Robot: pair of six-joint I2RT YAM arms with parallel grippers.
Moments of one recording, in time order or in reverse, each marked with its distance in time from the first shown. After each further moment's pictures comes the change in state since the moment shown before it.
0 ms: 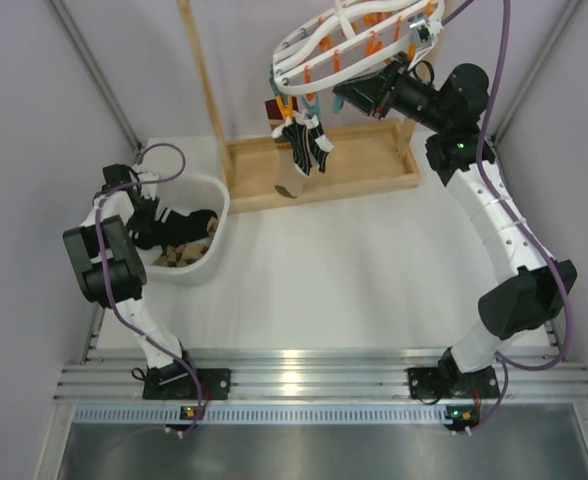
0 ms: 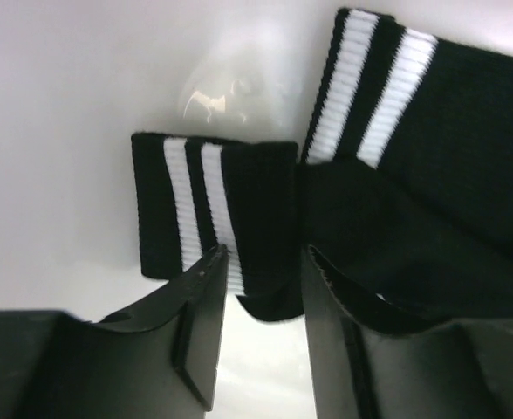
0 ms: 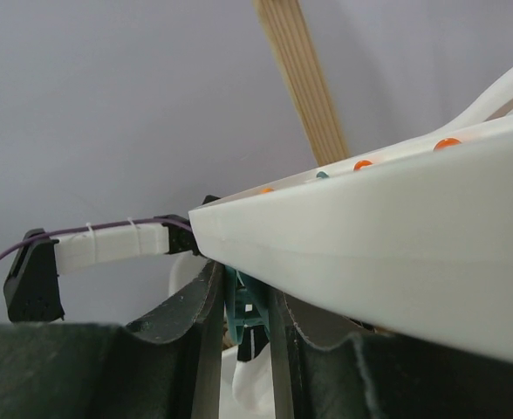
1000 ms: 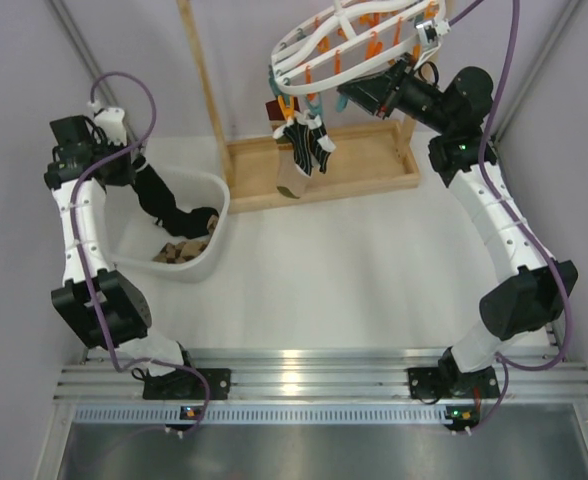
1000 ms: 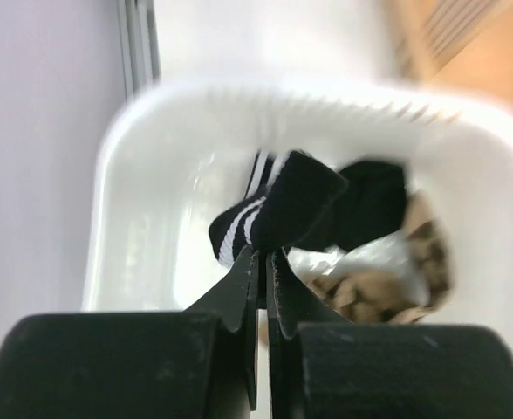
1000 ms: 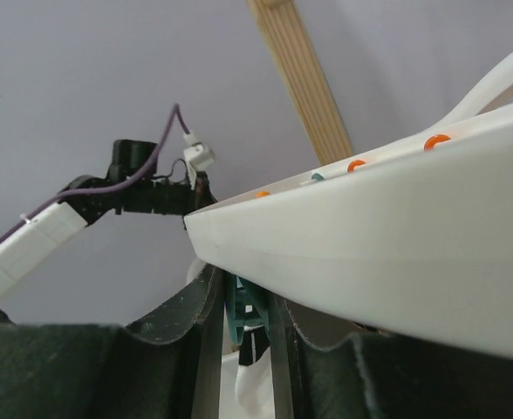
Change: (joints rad) left arm 0.002 -0.282 0.273 -0.273 0.250 -0.148; right arm -0.026 -0.006 -0.028 0.057 -0.017 0.068
